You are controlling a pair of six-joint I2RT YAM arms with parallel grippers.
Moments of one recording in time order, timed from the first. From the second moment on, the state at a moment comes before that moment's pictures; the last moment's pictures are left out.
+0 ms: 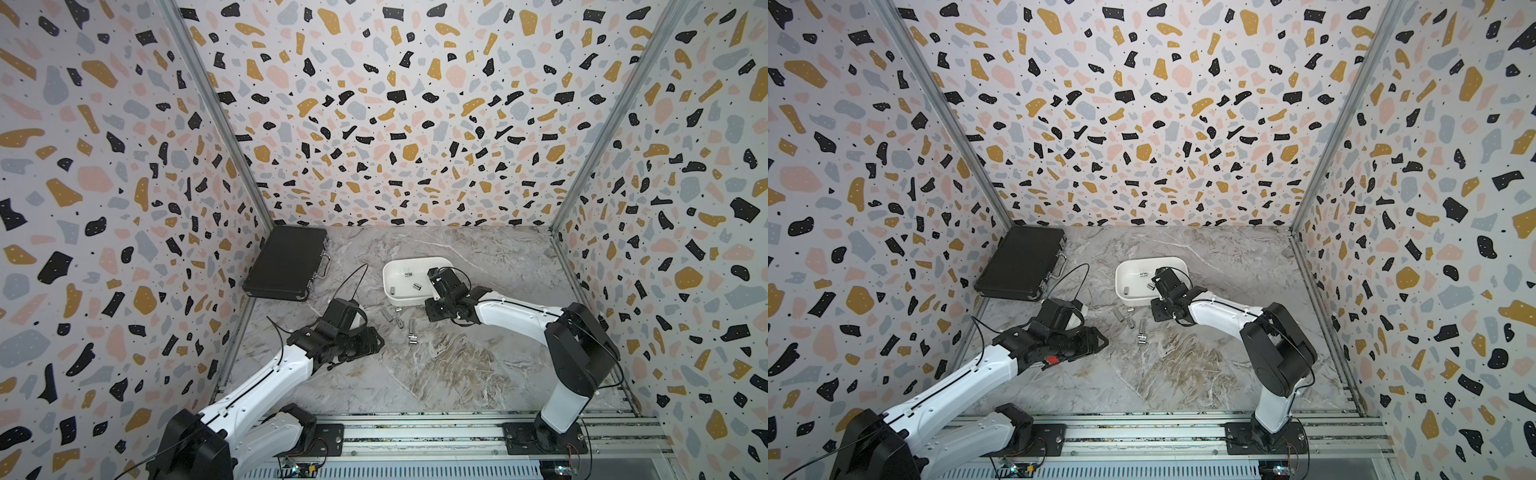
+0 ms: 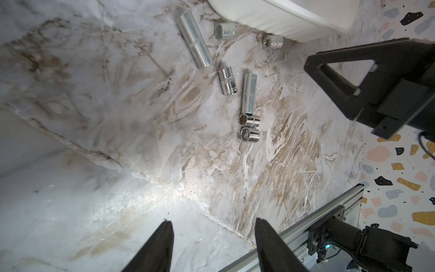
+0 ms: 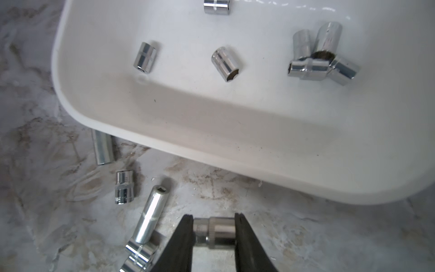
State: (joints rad) left arm -0.50 1.06 0.64 -0.55 0.32 -0.70; right arm 0.72 1.72 1.12 -0.35 0.03 0.36
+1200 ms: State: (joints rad) left arm -0.50 1.26 0.87 -0.49 0.31 -0.68; right arm 0.62 1.93 1.63 -0.76 0.00 0.36
